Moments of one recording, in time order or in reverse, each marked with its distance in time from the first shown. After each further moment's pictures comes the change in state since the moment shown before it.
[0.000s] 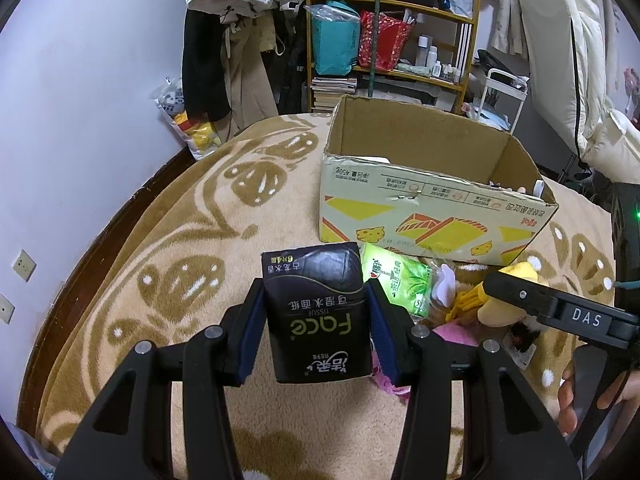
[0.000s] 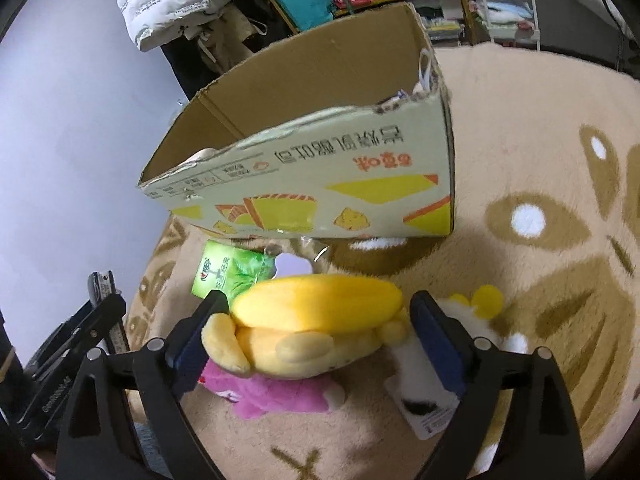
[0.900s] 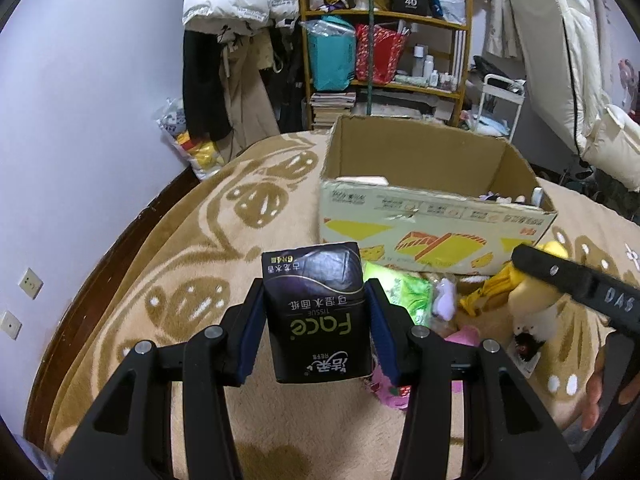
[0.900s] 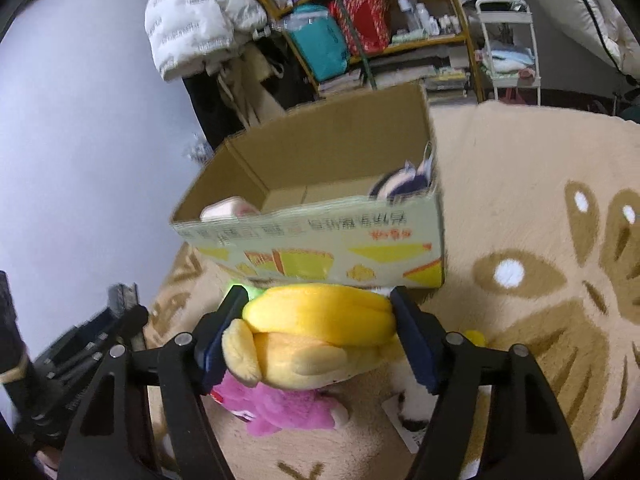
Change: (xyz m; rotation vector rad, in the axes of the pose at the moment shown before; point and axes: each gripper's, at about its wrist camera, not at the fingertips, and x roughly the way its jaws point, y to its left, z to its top) left arm -0.009 -0.007 0.009 0.043 -0.067 0.016; right arm -0.046 0.005 0.008 -0.043 -0.177 0.018
